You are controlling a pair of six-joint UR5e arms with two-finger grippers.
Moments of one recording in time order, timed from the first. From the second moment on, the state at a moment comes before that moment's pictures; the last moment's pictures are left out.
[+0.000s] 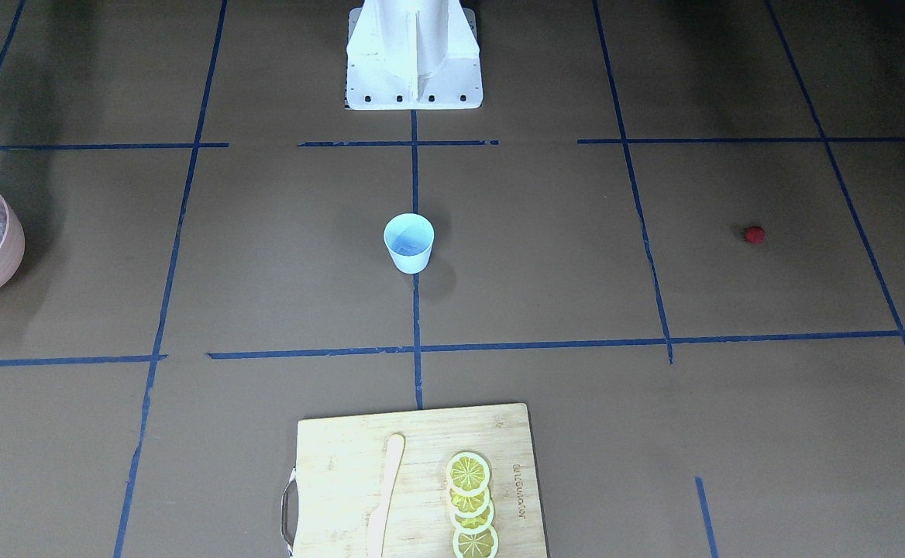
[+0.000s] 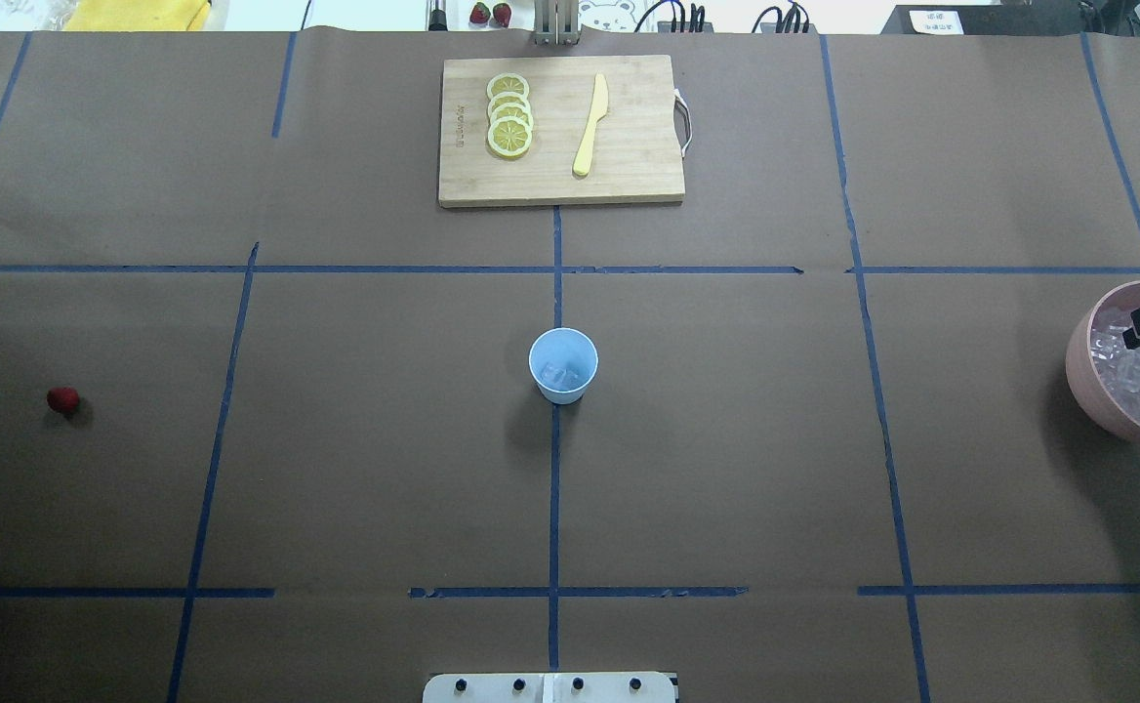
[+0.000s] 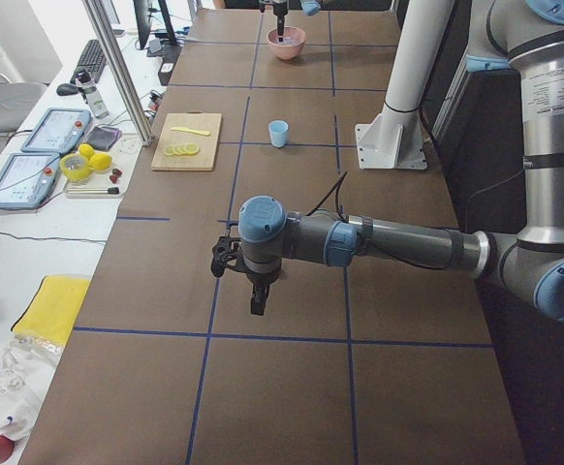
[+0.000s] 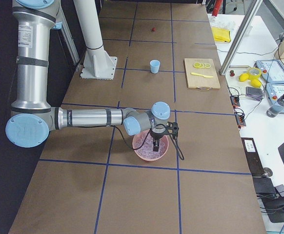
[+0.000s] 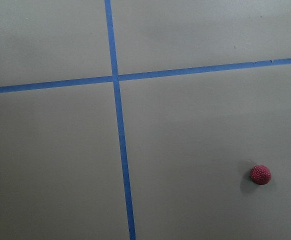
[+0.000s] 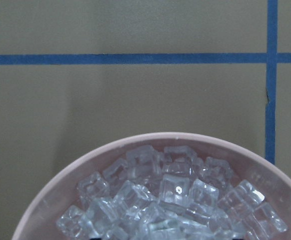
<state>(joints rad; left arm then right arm) -1.53 -1.41 -1.85 -1.59 -2.41 -0.02 1.21 -1.67 1.65 -1.24 2.29 0.49</state>
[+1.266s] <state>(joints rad) -1.53 -1.41 -1.86 -1.59 -2.41 -0.02 1.21 -1.68 1.71 -1.24 2.30 0.49</state>
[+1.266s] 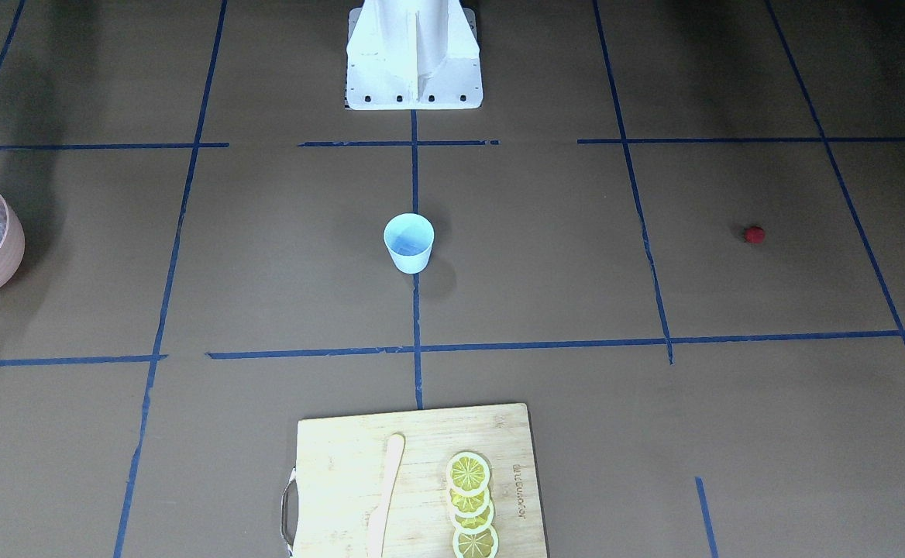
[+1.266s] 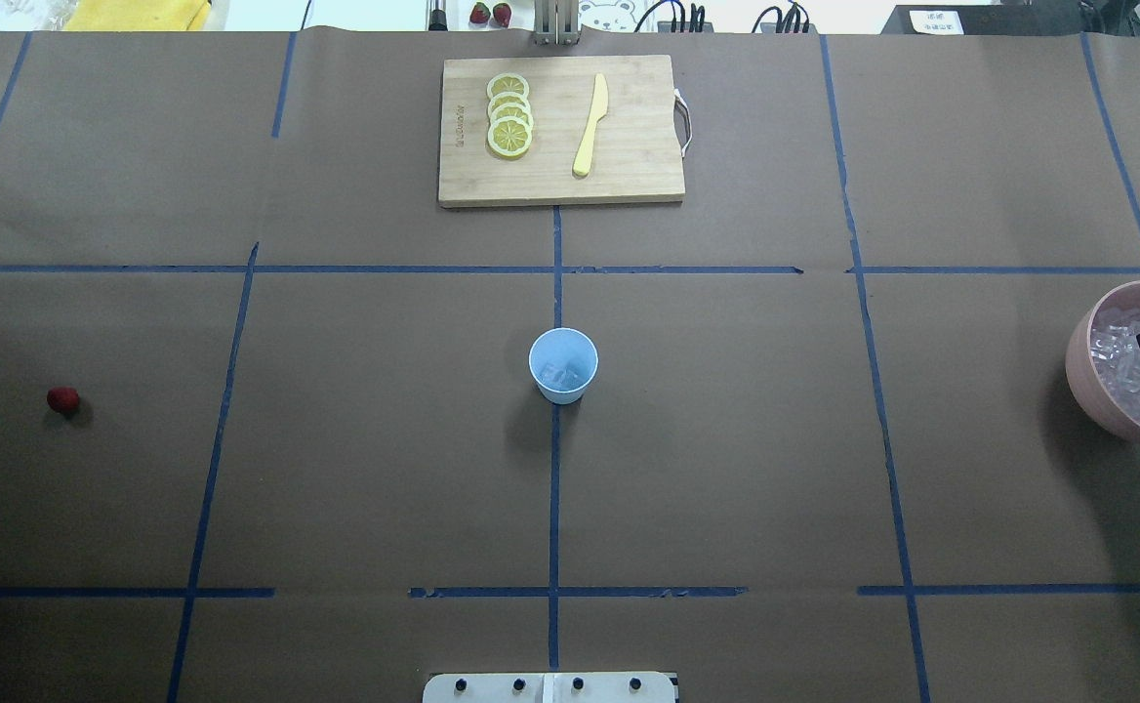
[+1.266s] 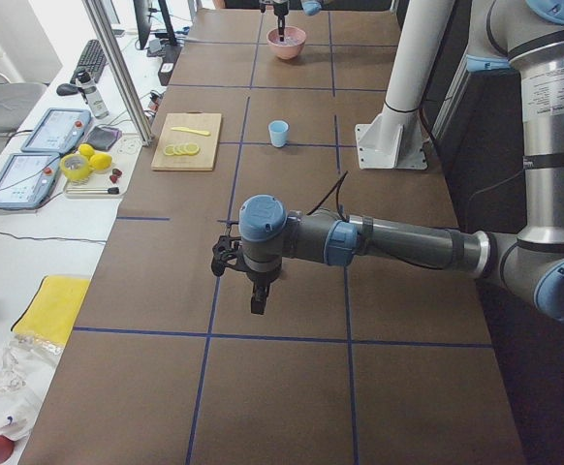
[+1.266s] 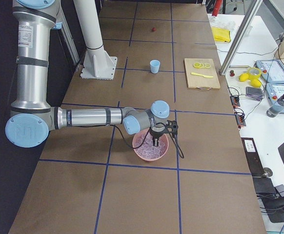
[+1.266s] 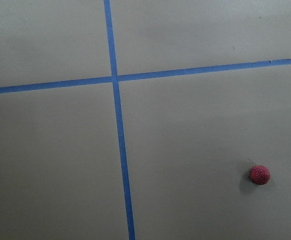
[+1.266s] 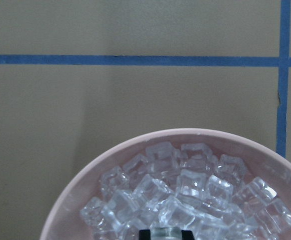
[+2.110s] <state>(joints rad) -1.53 -1.39 -1.88 -1.59 -2.43 -0.02 1.00 -1.47 2.03 -1.26 2.25 1.26</state>
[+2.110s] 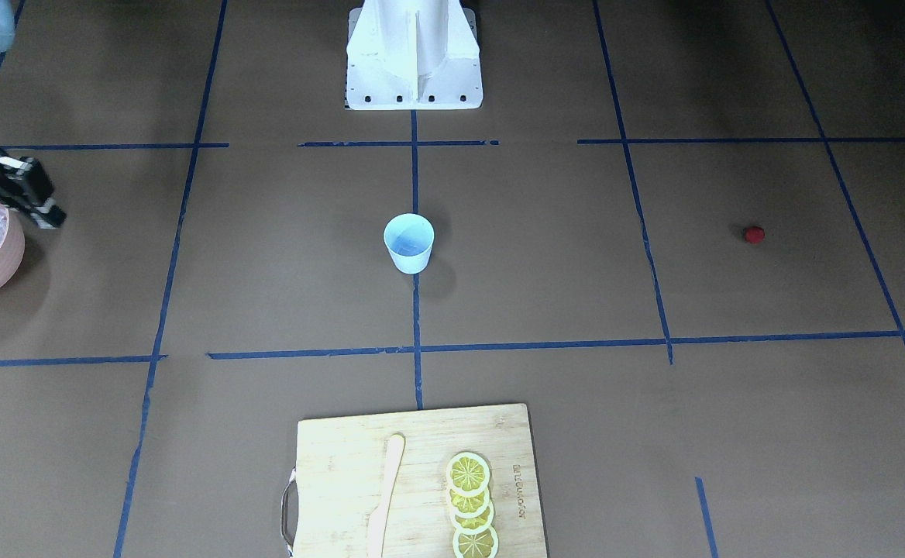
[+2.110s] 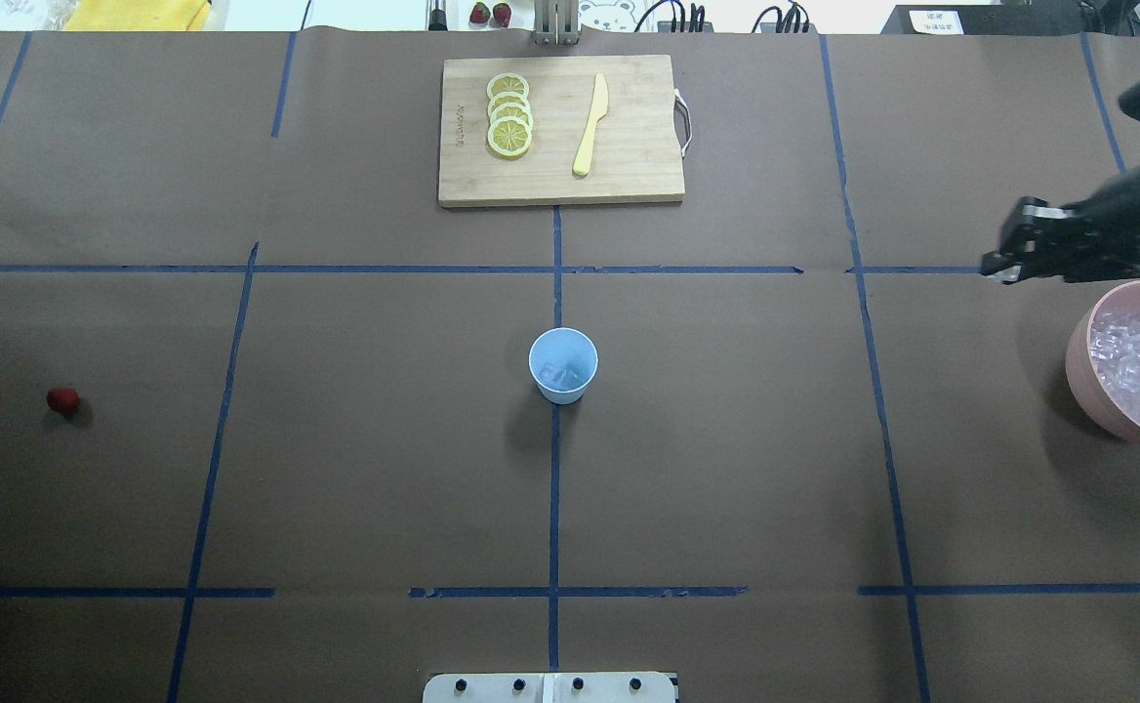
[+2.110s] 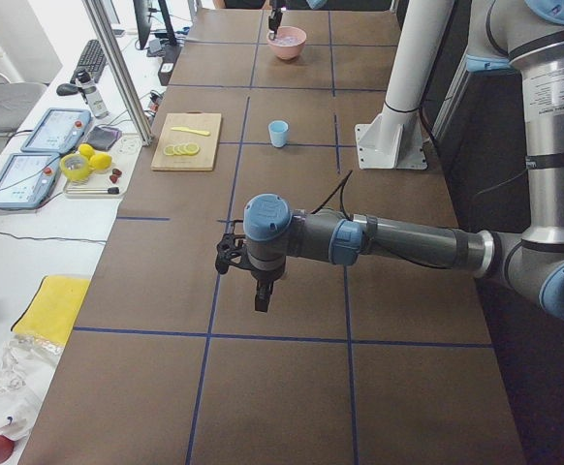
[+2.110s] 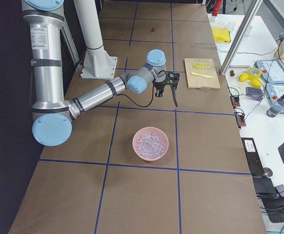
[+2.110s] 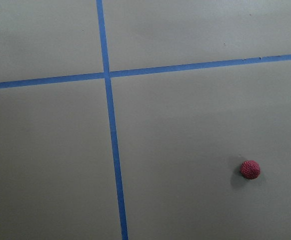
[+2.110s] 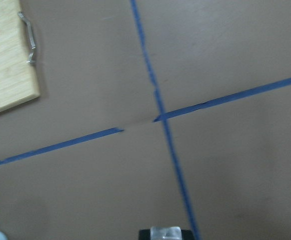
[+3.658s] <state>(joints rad) -1.53 -1.39 -1.88 -1.59 -2.44 -0.02 0.50 -0.85 1.71 -1.47 1.80 1.76</state>
